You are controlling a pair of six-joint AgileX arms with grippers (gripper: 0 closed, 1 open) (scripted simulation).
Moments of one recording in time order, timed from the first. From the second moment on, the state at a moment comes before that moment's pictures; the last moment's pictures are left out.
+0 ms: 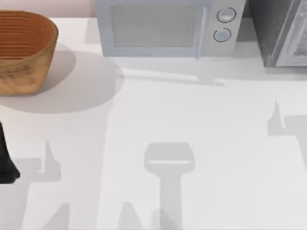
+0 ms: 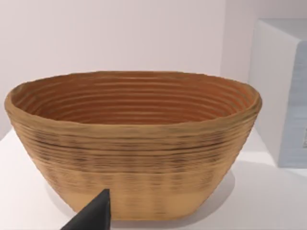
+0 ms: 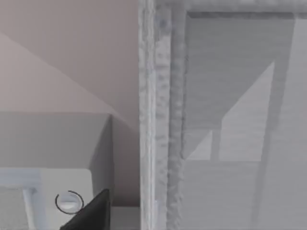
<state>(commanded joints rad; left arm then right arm) 0.00 0.00 0.00 0.00 0.00 0.00 0.02 0.52 0.70 -0.17 0.03 0.00</state>
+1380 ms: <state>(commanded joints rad) 0.00 0.00 0.00 0.00 0.00 0.00 -0.10 0.15 0.04 0.12 -0.10 0.00</state>
